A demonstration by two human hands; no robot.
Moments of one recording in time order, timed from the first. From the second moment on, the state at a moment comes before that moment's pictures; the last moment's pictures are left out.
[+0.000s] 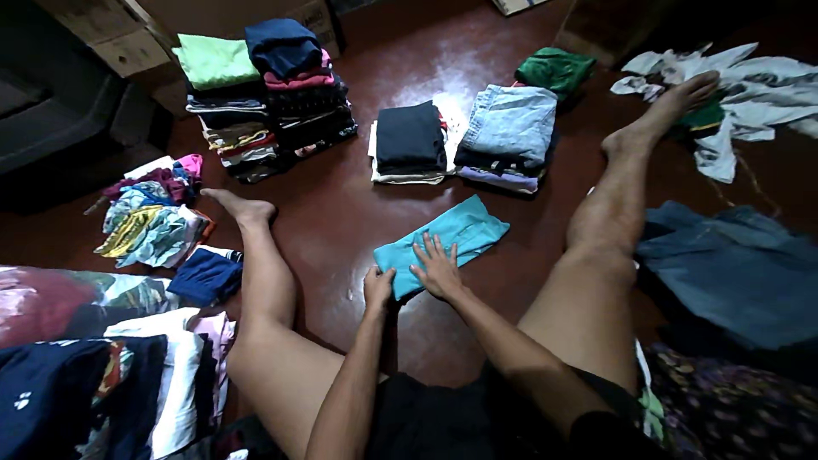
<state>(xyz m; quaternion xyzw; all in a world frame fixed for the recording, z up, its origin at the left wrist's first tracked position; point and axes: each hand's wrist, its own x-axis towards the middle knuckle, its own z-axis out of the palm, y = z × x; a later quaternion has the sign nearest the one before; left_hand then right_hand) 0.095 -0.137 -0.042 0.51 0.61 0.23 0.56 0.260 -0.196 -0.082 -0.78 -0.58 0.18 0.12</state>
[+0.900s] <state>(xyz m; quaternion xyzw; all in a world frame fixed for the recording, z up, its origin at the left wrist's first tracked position) 0.051 -0.092 -0.026 0.59 0.43 0.09 0.68 0.254 -0.214 -0.063 -0.34 0.01 0.74 0.58</state>
